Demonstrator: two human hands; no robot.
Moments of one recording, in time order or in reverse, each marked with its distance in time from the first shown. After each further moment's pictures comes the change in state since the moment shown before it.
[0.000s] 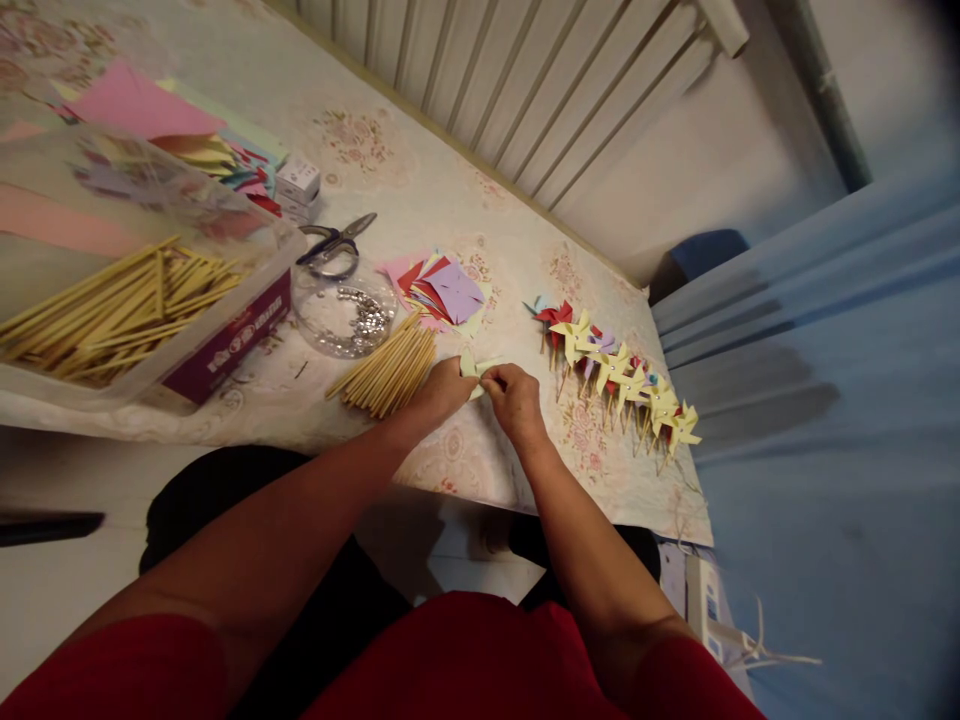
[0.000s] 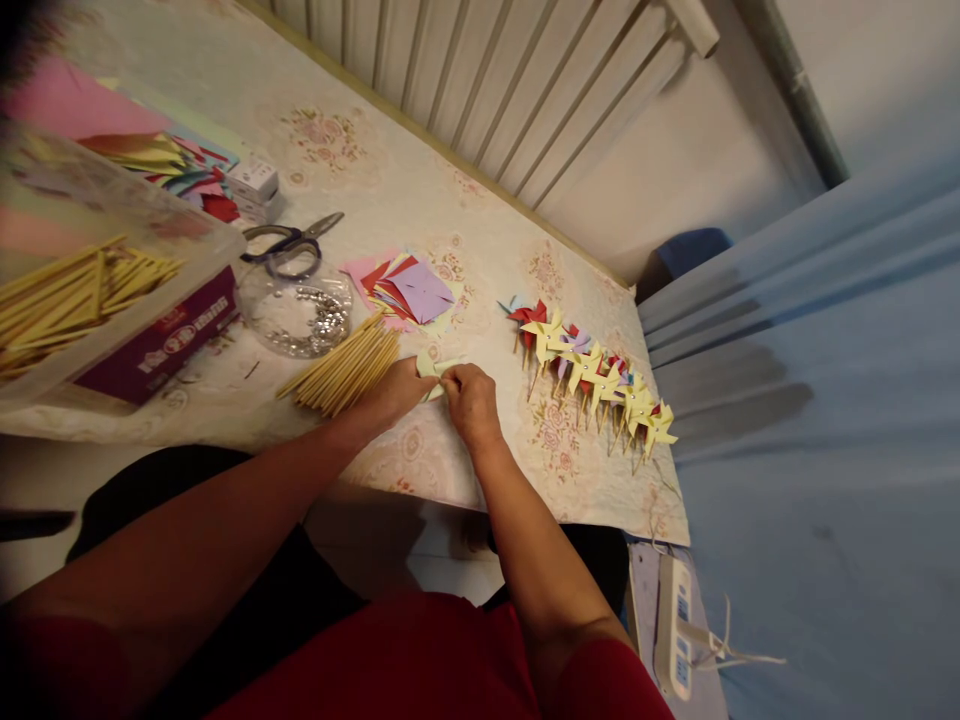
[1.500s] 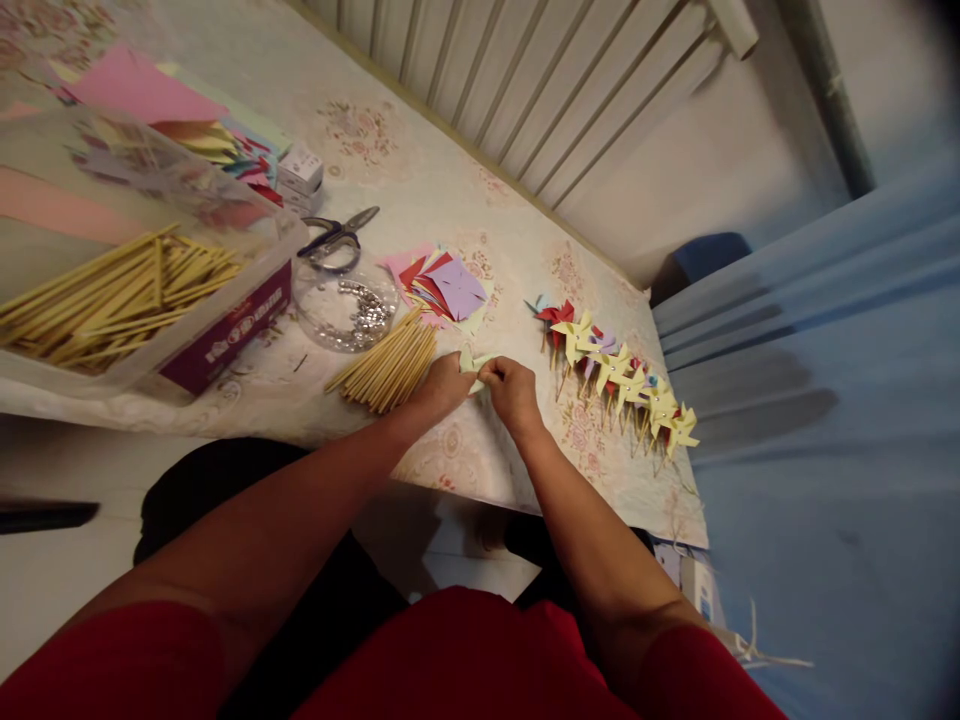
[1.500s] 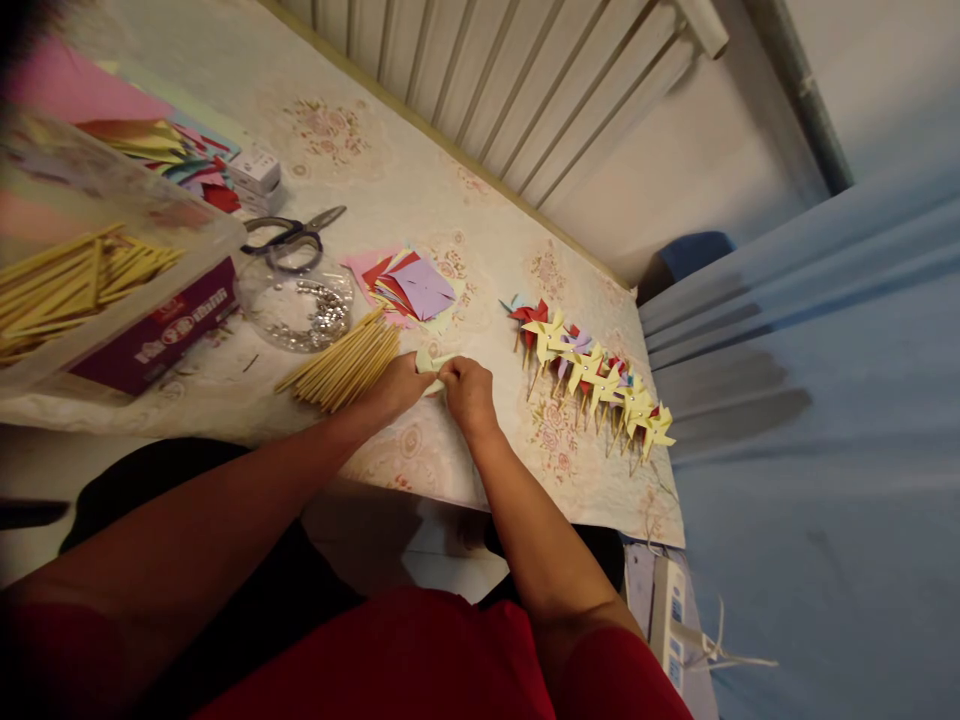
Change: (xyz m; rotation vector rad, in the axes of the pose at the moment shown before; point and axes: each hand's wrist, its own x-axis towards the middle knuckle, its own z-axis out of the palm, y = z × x) left_hand 0.010 -0.012 0.007 -0.010 0.038 0.016; right_hand 0.013 0.001 0.005 0.101 -0.062 0.134
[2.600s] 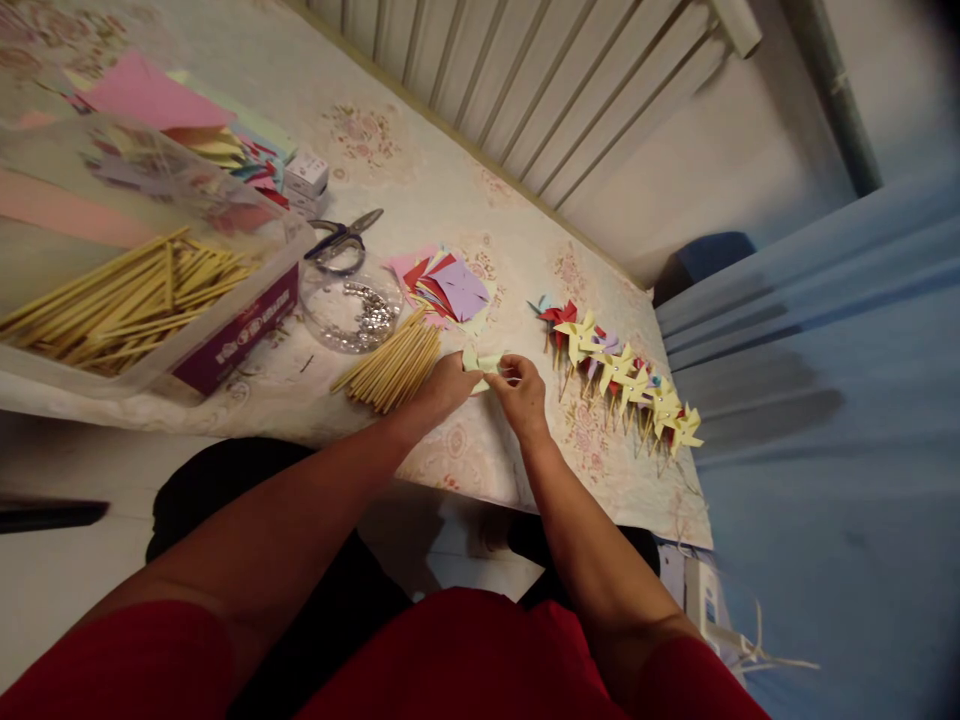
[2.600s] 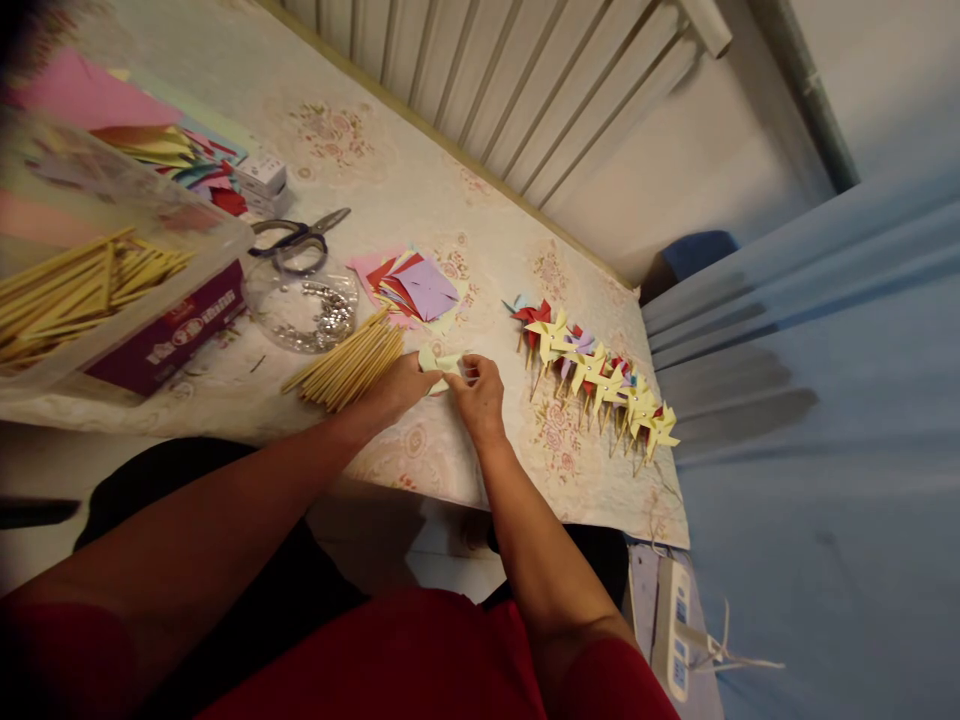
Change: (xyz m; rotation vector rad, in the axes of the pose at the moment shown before) left_hand -0.007 0.007 -0.005 -0.089 -0.010 -0.038; right_hand -0.009 0.013 0.005 0.189 0.222 0.115
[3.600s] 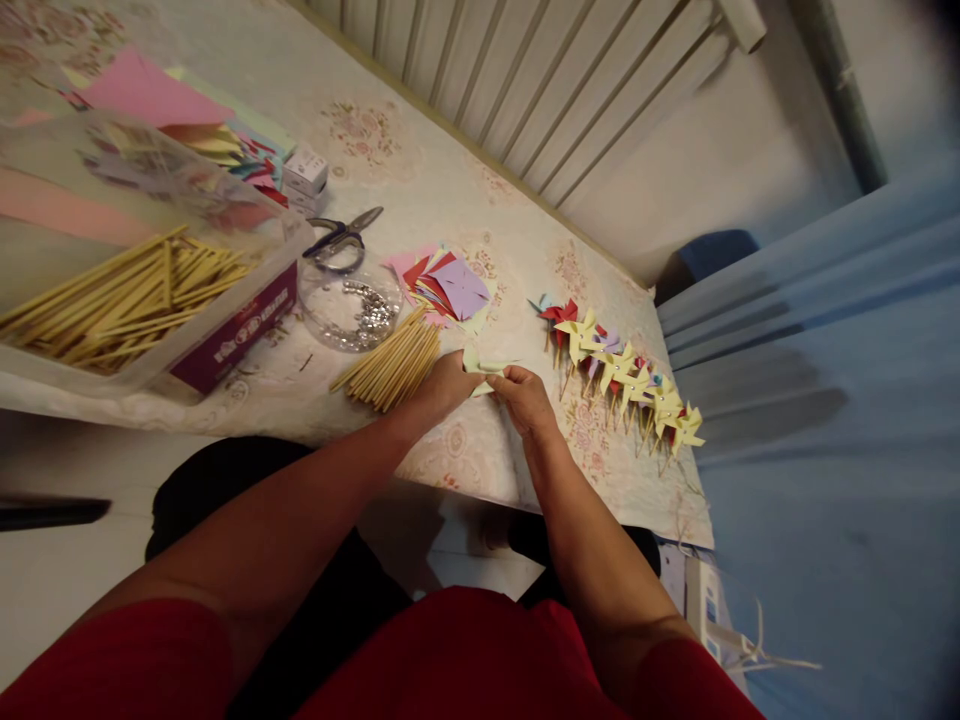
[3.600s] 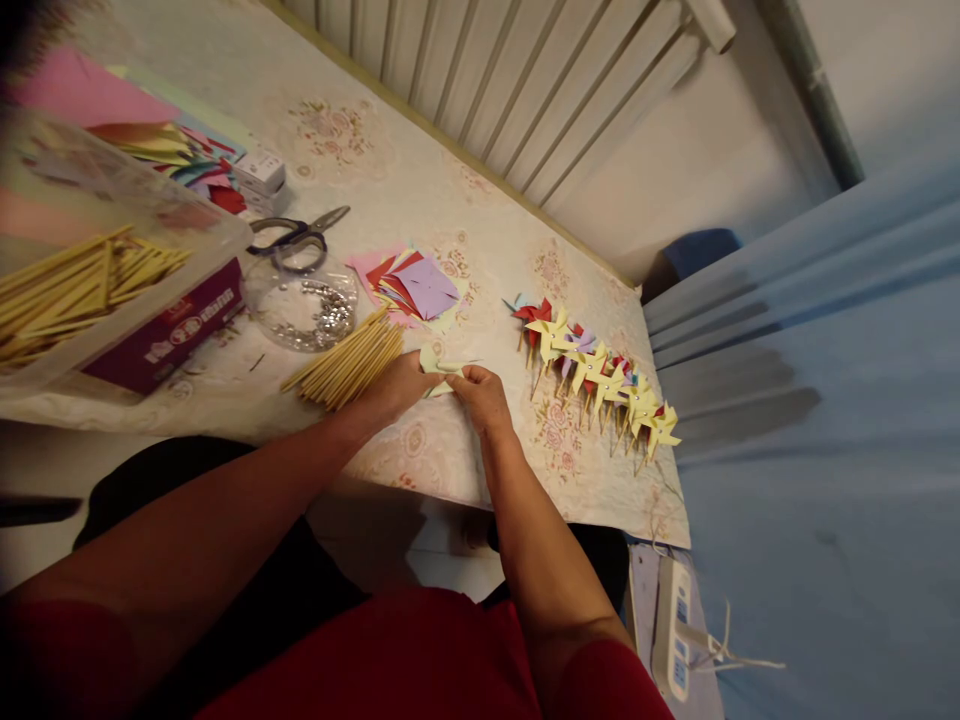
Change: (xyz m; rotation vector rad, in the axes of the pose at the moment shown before) left_hand 0.001 -0.001 0.000 -0.017 -0.033 0.045; right_hand -0.001 0.006 -0.003 0.513 -0.323 0.300
